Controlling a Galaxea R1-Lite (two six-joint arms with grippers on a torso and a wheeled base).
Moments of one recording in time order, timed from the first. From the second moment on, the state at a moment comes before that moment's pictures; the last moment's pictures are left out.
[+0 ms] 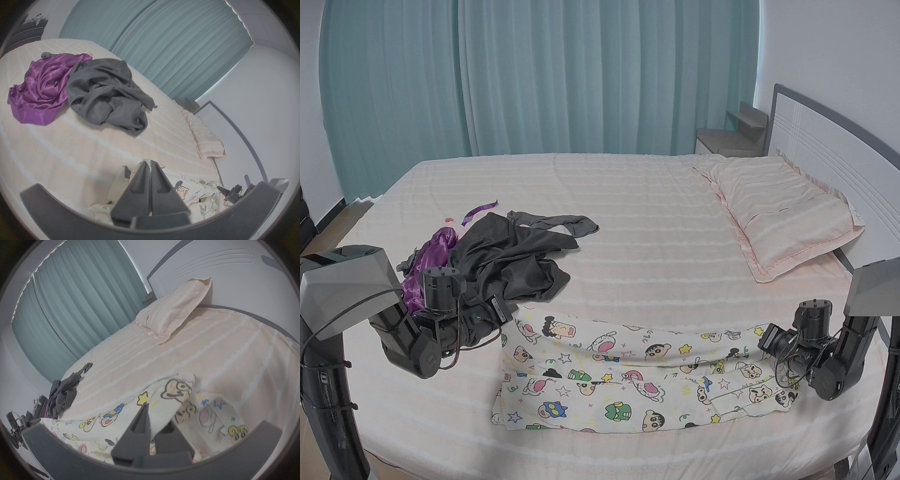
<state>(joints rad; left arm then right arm) -0.18 2.22 -0.74 -1.06 -0.26 -0.66 0.14 2.23 -0.39 -1.30 -0.17 0.60</state>
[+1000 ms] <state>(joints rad) -0.10 2.25 -0.50 -1.09 -0.23 -0.64 0.15 2.23 -0.07 -1.55 -0.17 0.61</state>
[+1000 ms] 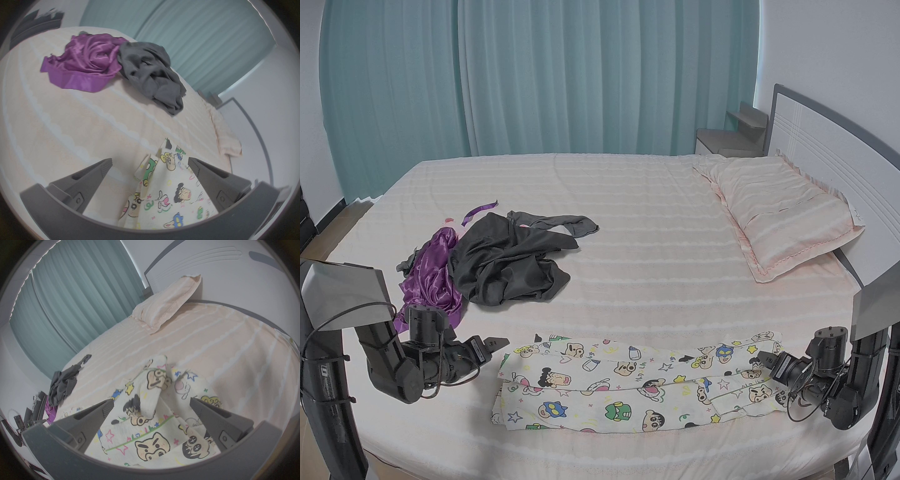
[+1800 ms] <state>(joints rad) -0.05 2.11 -0.36 -1.16 -0.30 -0.98 0.17 2.18 -0.41 -1.18 -0.16 0.61</state>
